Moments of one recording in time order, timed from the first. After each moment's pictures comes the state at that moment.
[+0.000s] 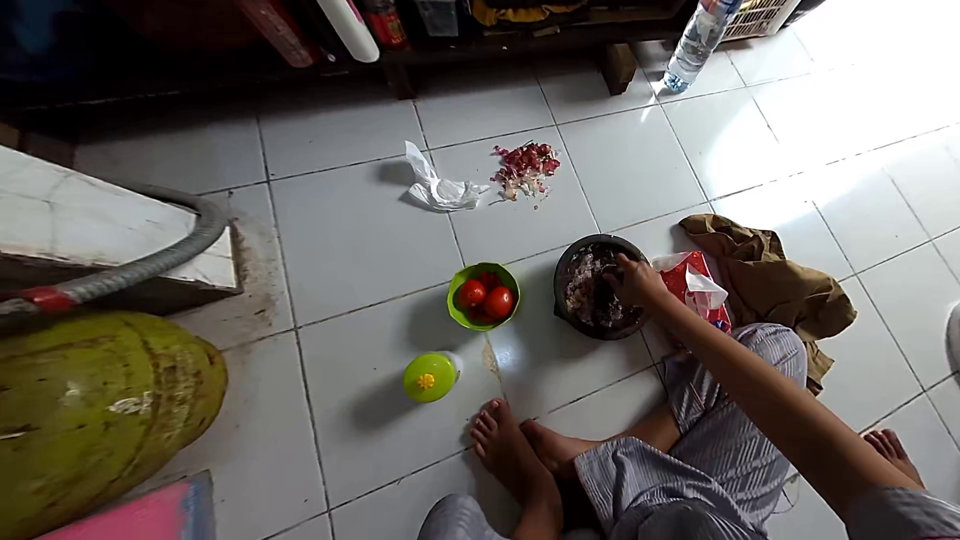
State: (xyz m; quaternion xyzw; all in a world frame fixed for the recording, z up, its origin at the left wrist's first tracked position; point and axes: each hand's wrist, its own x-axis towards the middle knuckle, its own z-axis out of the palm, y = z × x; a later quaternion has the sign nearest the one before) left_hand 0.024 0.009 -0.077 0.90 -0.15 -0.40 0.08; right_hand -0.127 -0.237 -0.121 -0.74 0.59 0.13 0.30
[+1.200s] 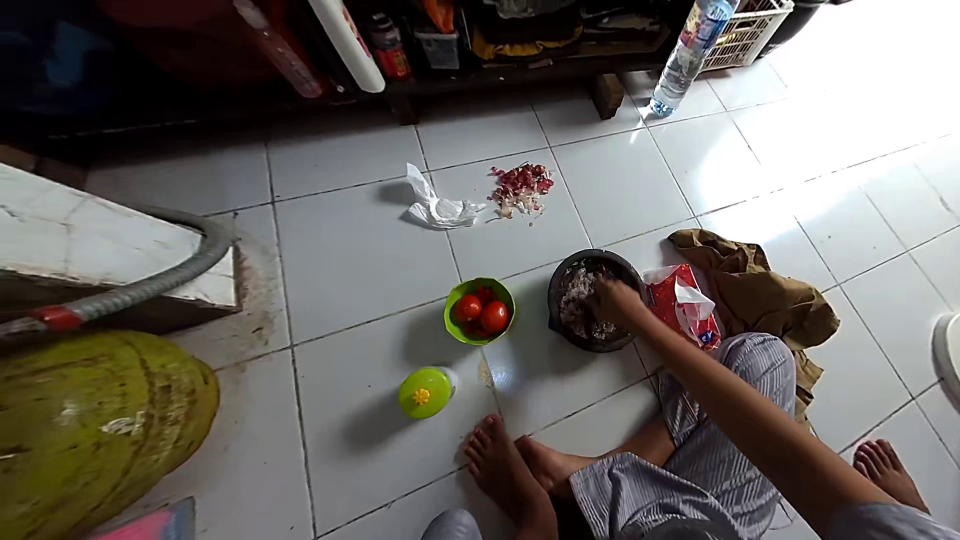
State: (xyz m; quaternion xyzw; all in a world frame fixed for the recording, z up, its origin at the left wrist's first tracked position) left_hand 0.008 0.075 -0.218 0.94 -0.29 -0.14 0.09; right_hand -0.104 -0.225 -0.127 -0.72 0.59 0.17 0.33
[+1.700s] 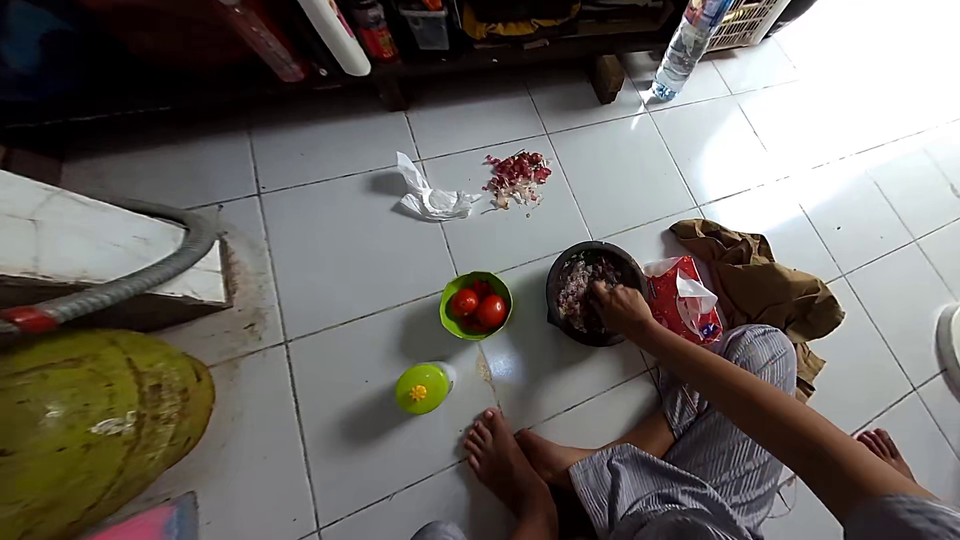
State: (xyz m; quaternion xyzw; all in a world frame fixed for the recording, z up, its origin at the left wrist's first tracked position) left_hand 0.008 0.069 -0.218 0.95 -0.26 -0.16 0.12; right_hand -0.110 -0.211 -0.113 -0.78 0.52 0.23 0.25
